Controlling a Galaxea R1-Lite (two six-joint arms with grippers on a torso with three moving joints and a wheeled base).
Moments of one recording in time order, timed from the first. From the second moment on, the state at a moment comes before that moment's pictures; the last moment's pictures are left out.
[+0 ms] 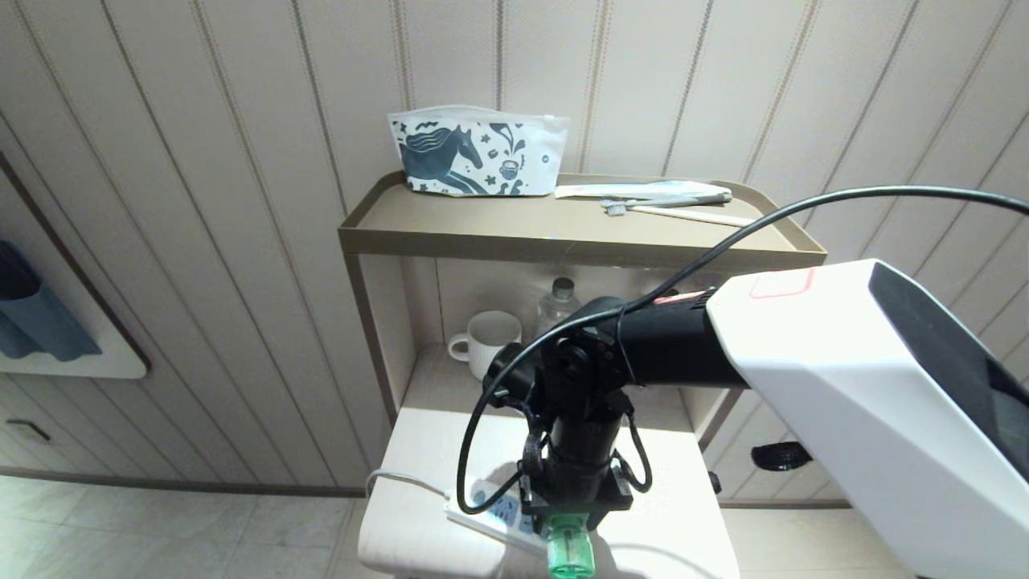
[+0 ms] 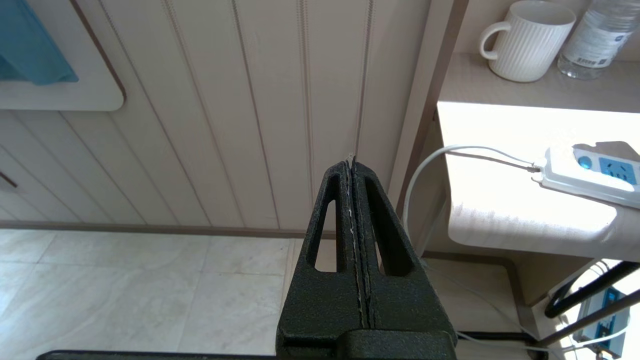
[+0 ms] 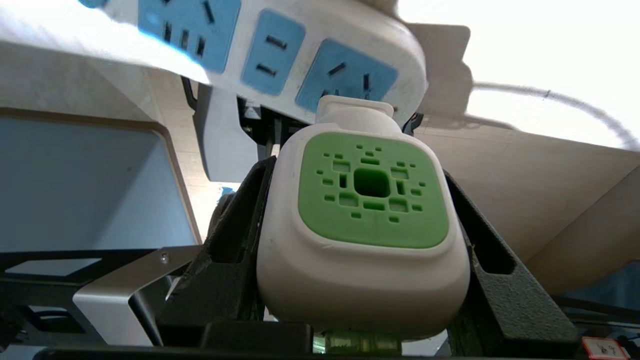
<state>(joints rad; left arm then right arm) 0.00 0.00 -0.03 0.11 -0.01 0.03 0.79 2.30 -1.83 0.99 0.03 0.74</state>
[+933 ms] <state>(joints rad) 0.00 0.00 -0.03 0.11 -0.01 0.03 0.82 2.30 -1.82 0.97 0.03 0.74</state>
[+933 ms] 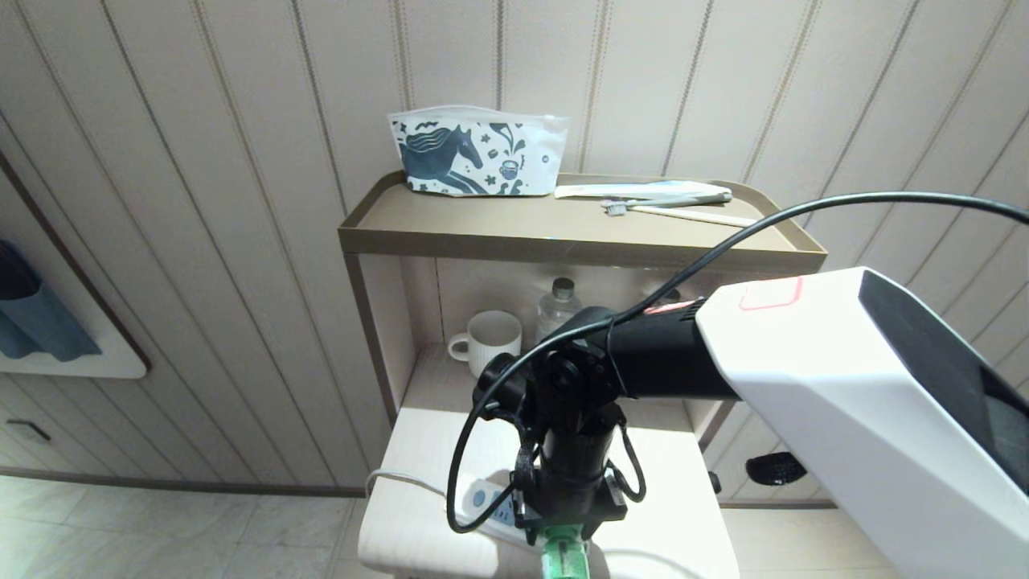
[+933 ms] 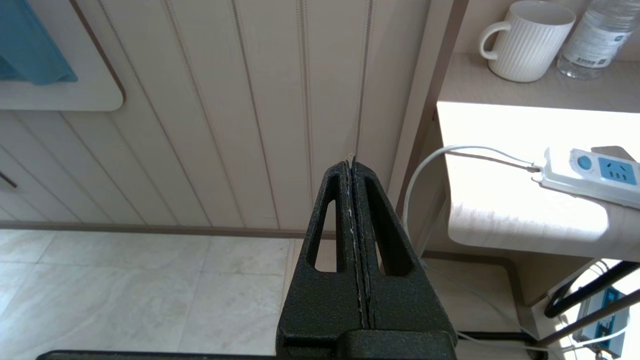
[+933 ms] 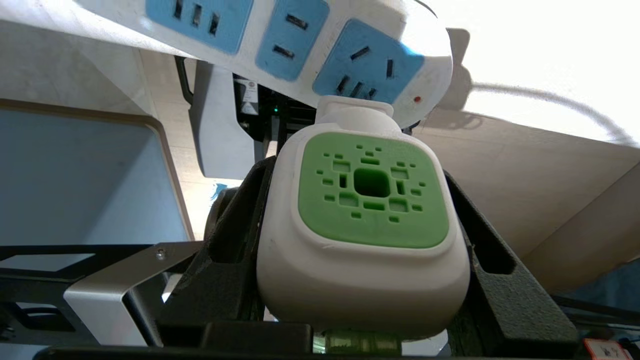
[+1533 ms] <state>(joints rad) 0.00 0.00 -0.03 0.11 -0.01 0.03 0.82 2.31 -1.82 0.97 0.00 0.74</state>
